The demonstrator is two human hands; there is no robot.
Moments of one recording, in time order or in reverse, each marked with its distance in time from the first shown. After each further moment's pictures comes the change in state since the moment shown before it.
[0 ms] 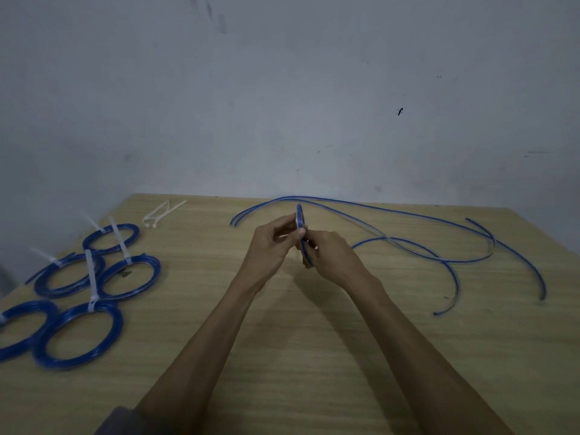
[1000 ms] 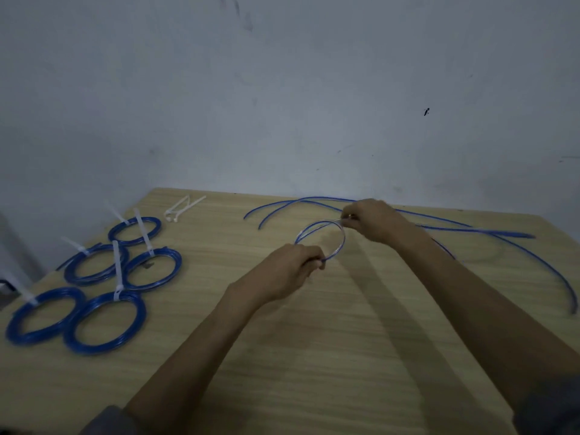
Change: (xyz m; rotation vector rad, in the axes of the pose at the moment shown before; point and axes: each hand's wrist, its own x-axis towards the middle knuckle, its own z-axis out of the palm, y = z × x) left_hand -0.016 -0.006 -0.029 0.830 -0.458 0.213; right_hand 0.061 0.034 -0.059 -0.467 -0.154 -0.073
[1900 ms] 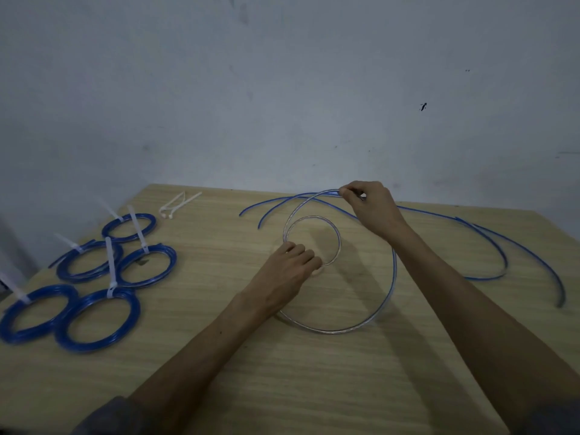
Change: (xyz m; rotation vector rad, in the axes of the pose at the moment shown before) left_hand -0.004 -0.016 0.040 0.630 0.202 0.264; right_hand -0.009 -0.012 -0.003 0.576 0.404 0.108
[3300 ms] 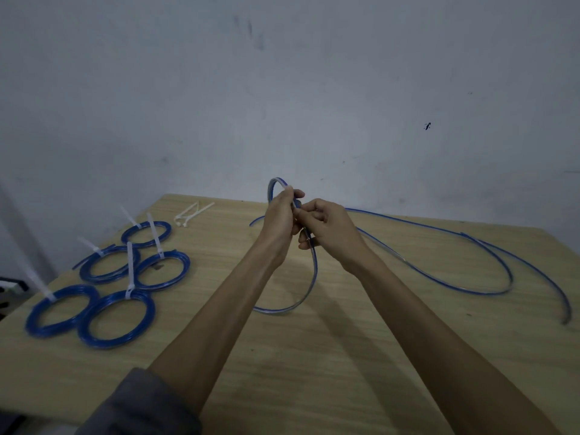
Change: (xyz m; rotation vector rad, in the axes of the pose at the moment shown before) left_hand 0.076 -0.024 -0.091 -1.571 0.437 -1.221; right_hand -0.045 -0.098 0.032 0.653 -0.248 0.130
